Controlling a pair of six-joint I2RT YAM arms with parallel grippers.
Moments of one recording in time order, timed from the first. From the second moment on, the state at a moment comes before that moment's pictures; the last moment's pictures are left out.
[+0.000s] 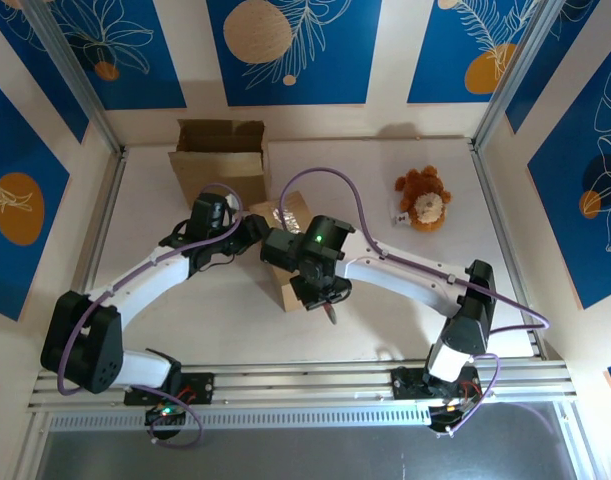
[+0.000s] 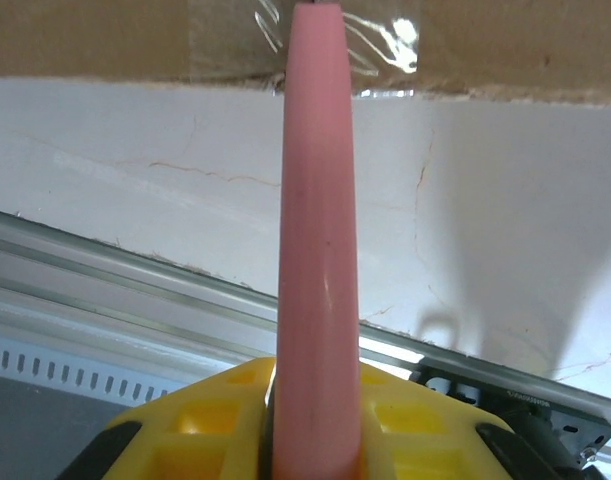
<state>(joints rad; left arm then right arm) -0.41 1.36 0.84 -0.16 0.34 -0.91 1.15 1.68 1.68 -1.57 0.10 0.76</state>
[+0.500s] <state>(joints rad) -0.41 1.37 0.85 -0.16 0.35 -0.91 1.25 1.56 1.66 -1.66 0.05 0.88</state>
